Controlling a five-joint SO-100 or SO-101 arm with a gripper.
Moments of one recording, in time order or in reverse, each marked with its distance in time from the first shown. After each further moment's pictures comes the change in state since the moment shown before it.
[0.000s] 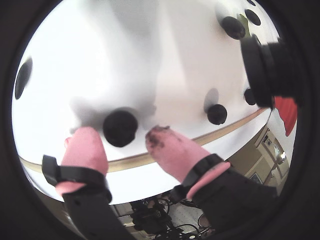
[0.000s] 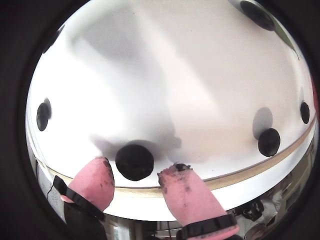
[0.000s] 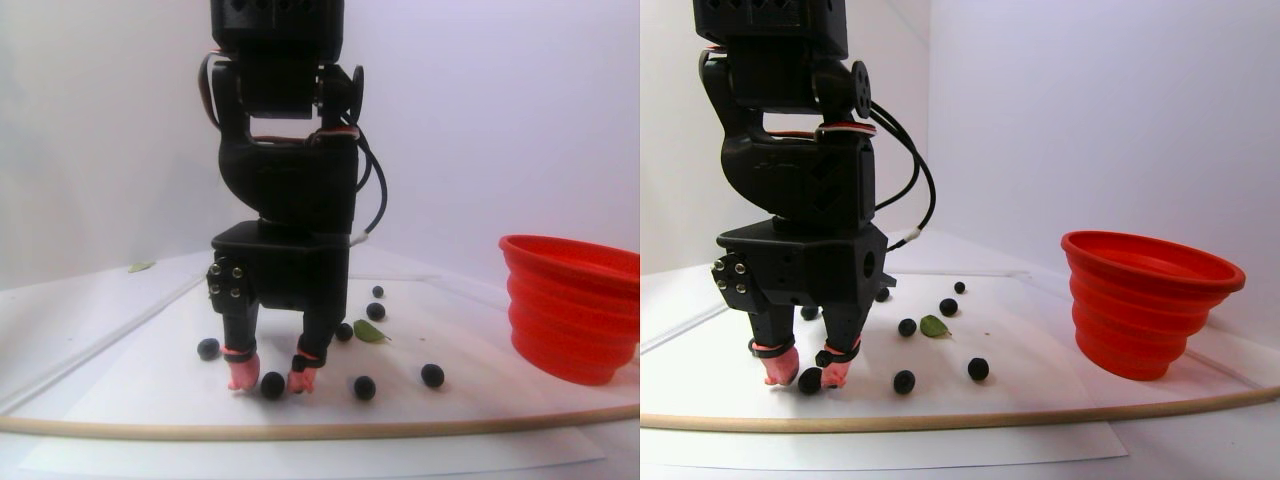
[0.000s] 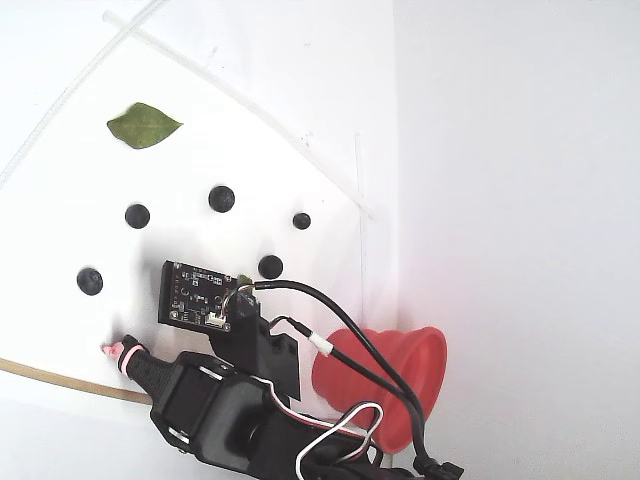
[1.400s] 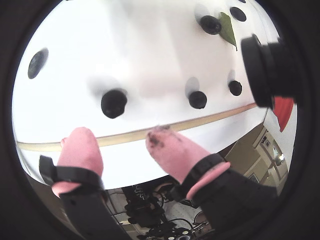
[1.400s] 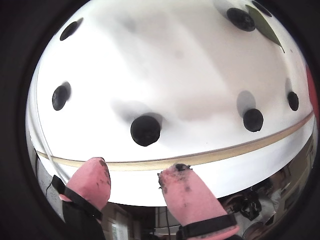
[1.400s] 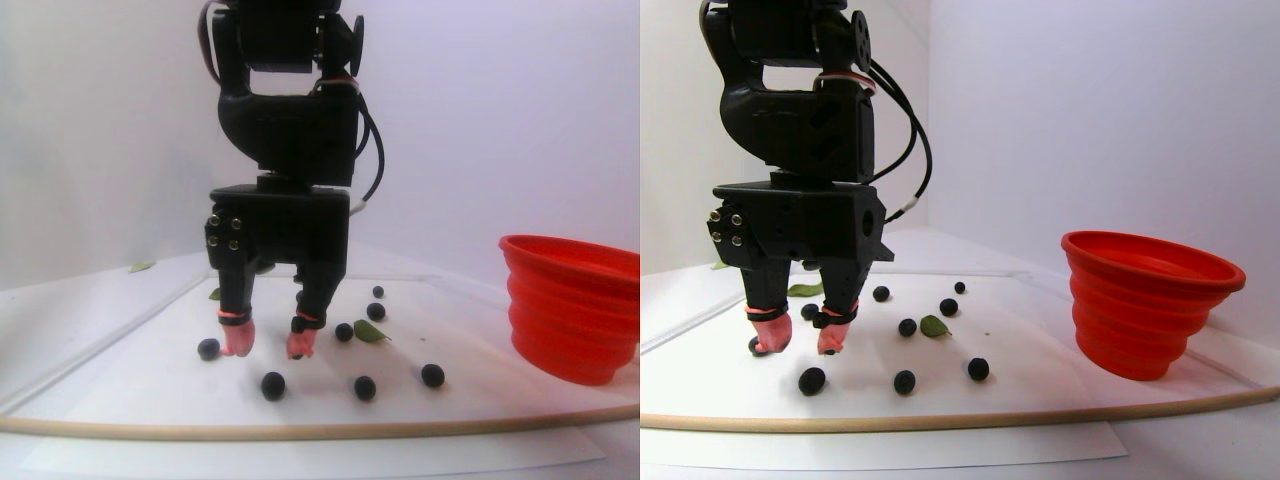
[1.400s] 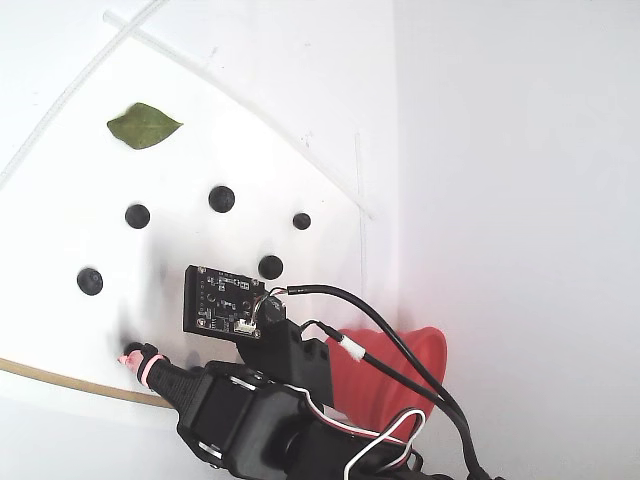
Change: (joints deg) arm -0.1 11.1 4.2 7.7 -0.9
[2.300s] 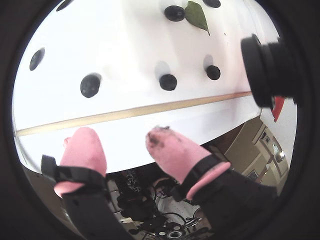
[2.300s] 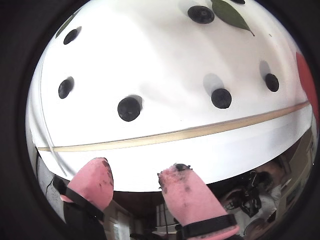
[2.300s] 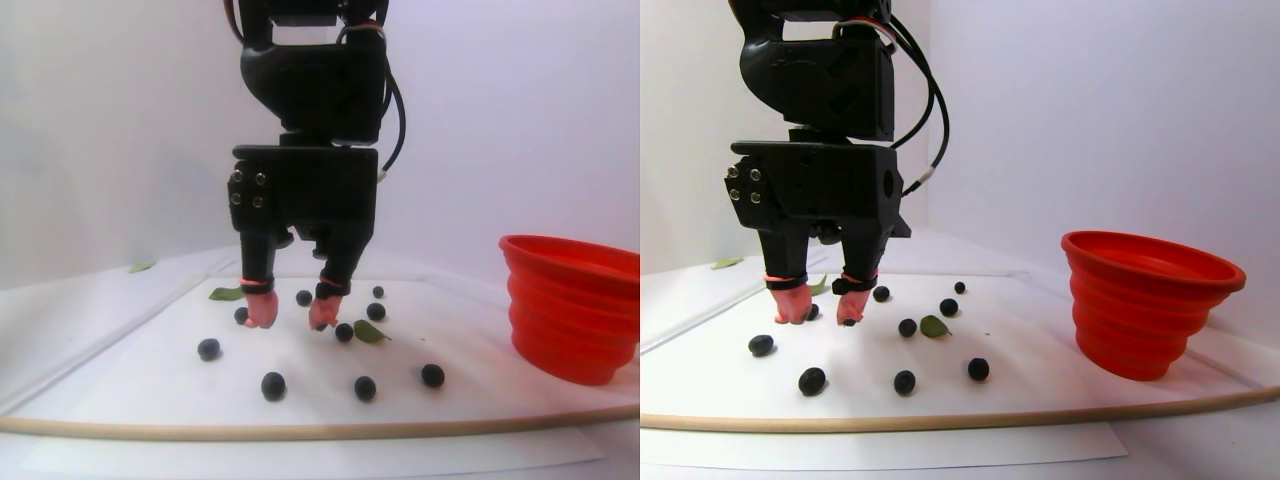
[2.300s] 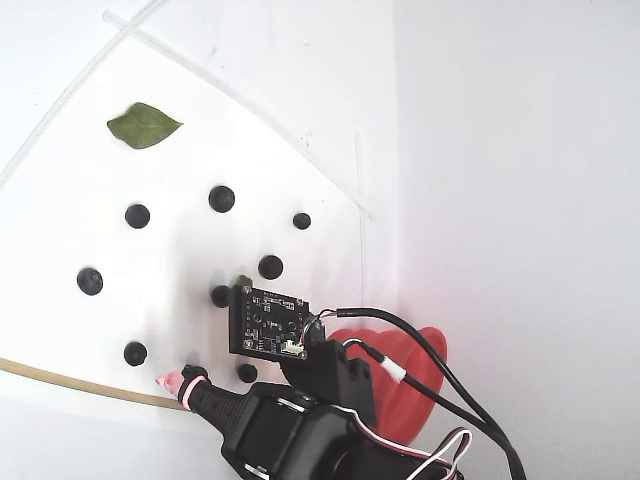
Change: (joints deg) arm 3.8 10.9 5.2 6.2 -2.5
